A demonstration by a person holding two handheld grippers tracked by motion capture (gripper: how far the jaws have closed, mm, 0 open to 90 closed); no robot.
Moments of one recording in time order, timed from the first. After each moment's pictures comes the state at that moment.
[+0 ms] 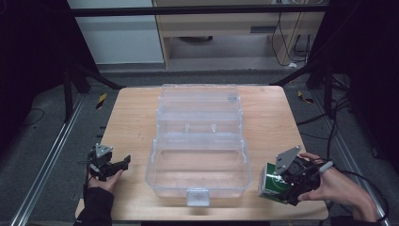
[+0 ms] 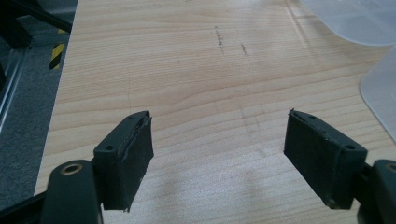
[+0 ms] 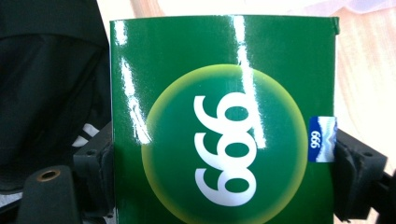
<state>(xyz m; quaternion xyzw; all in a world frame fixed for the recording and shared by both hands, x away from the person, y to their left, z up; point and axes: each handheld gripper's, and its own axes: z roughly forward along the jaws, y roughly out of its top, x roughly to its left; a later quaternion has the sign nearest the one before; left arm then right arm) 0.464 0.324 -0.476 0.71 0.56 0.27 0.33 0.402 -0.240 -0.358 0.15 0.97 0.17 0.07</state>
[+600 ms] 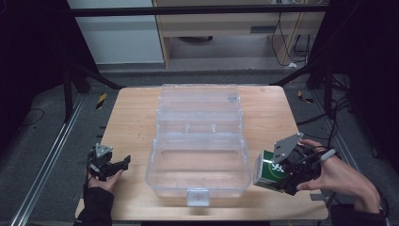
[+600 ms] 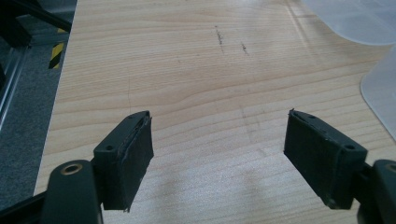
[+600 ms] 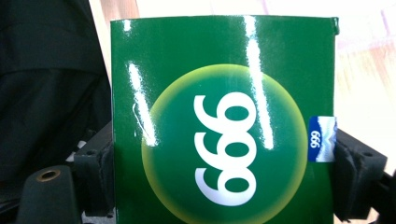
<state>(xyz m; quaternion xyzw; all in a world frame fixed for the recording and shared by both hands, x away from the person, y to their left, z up) 0.465 0.324 -0.476 0.71 0.56 0.27 0.33 0.408 -0.223 -0.313 0.13 0.97 0.19 0.10</state>
